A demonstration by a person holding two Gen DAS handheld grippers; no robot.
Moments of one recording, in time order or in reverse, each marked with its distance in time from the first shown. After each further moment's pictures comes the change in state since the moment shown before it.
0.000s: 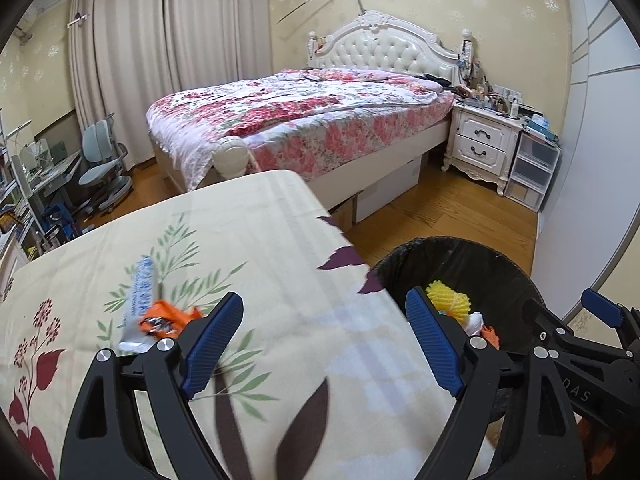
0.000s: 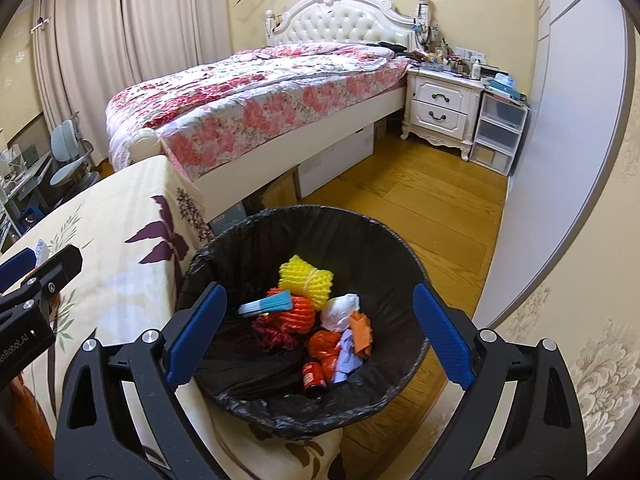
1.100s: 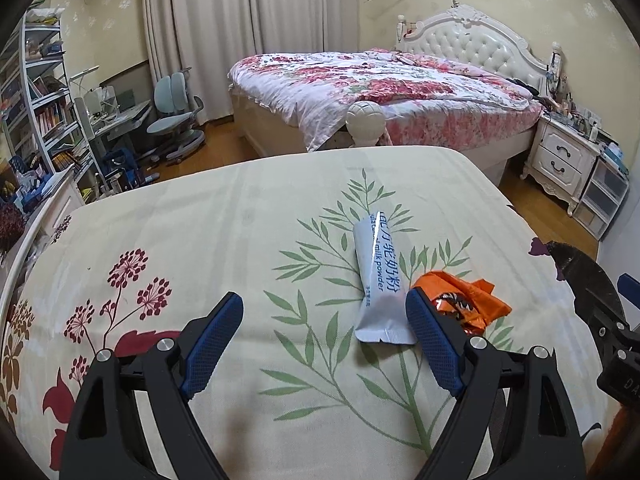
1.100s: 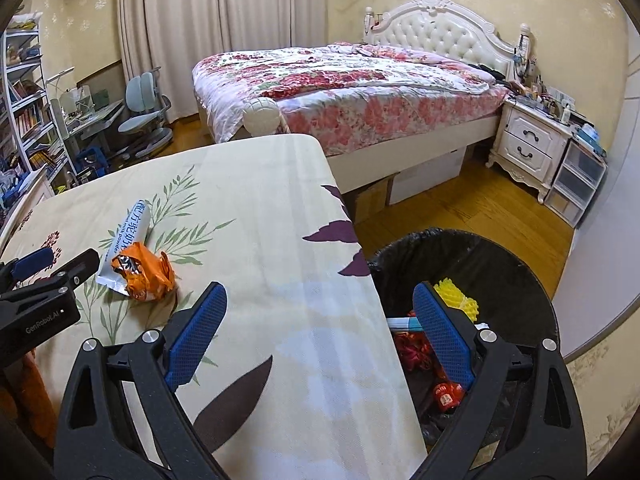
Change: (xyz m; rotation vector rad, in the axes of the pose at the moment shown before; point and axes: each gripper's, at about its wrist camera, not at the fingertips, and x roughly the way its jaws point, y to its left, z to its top) left arm 0.011 0.160 -0.023 -0.161 0.084 0.200; right arm 0.005 0.154 0.007 -0.228 0.013 0.196
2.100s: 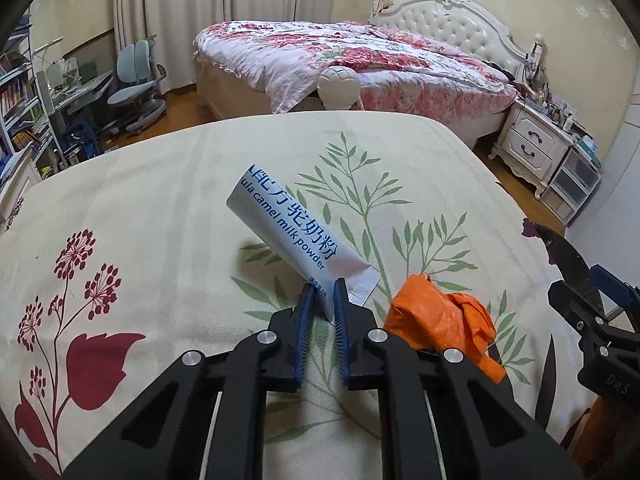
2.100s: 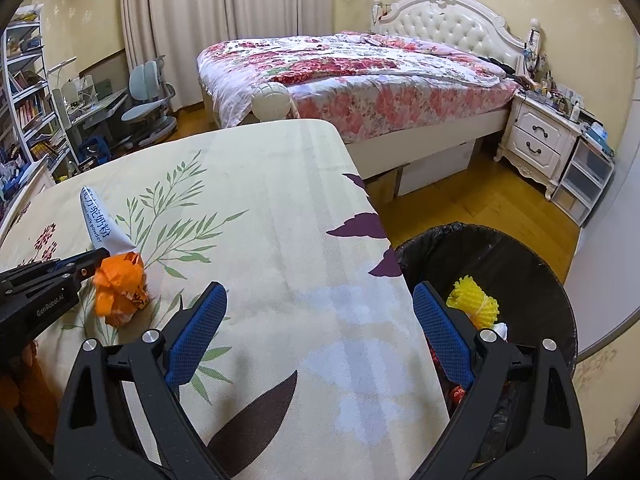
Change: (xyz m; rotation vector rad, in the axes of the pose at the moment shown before) left arm 0.026 0.015 -0.004 -0.007 0.116 -0.158; right arm 0.016 0.011 -0.005 -0.010 0.040 0.012
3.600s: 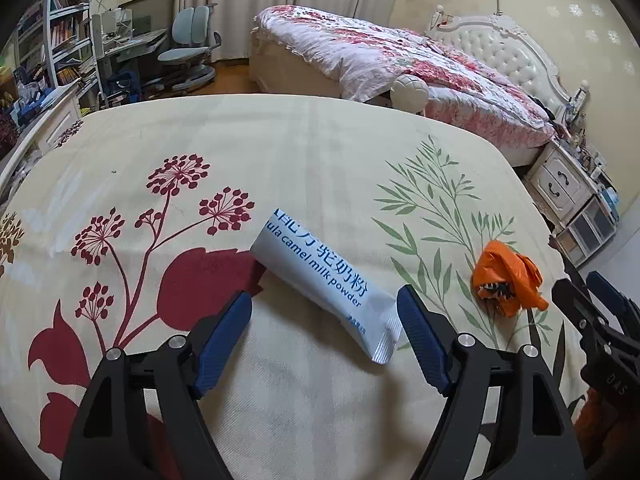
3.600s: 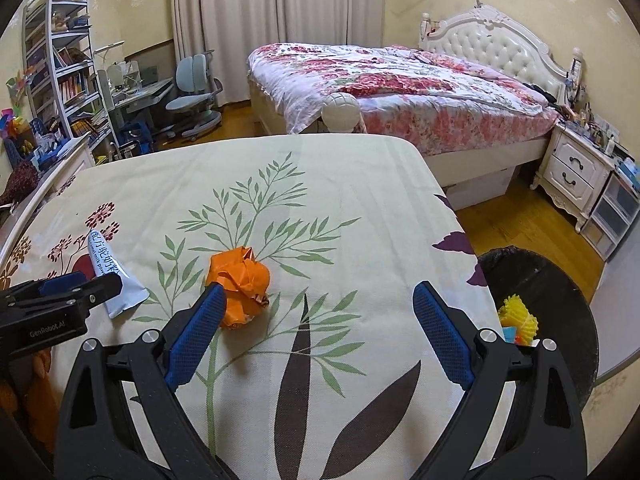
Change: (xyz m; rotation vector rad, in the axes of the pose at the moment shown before) left arm -0.035 0.075 -0.031 -0.204 0.025 0.058; right arm -0.024 0.067 -0.004 -0.103 -0.030 0.115
